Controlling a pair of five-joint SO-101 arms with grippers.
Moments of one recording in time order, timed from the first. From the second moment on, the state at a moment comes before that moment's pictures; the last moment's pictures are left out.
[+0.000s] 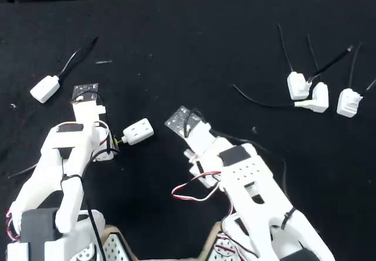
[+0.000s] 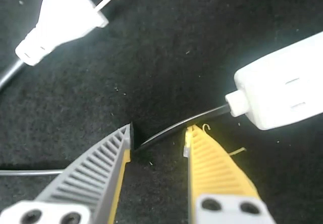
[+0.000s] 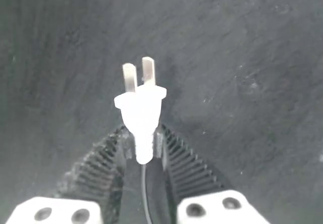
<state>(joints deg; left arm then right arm) -9.7 -17.8 57.0 44.8 -0.8 -21.6 -39.2 70.0 51.5 26.5</state>
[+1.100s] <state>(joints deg) -9.7 -17.8 57.0 44.8 -0.8 -21.2 -39.8 75.8 38.9 21.5</state>
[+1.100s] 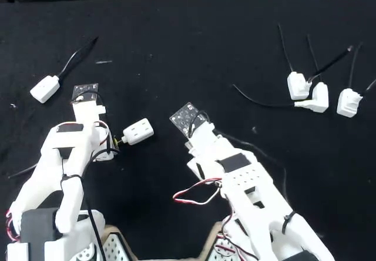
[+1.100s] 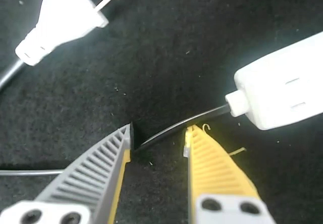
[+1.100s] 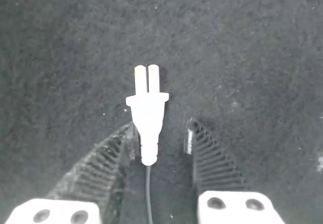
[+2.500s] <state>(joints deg) -10.5 -43.3 72.7 43.8 -0.5 -33.1 -49.3 69.5 40.3 19.3</state>
